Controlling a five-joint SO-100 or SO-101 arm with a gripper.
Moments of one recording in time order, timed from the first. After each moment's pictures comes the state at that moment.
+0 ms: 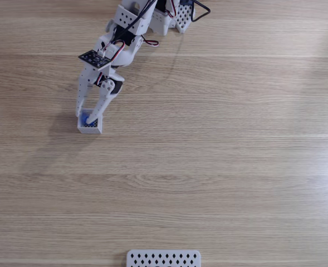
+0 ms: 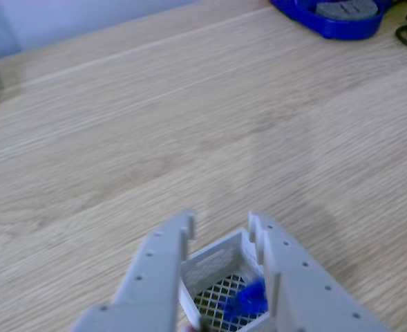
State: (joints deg) arm 34.0 100.1 145.1 -13.6 -90.6
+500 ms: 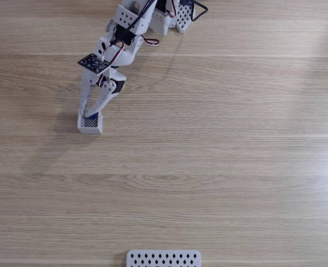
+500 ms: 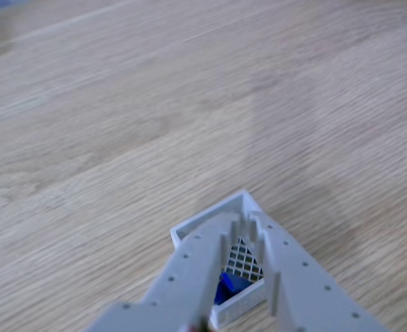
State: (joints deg) arm 34.0 102.8 145.1 -5.7 -90.6
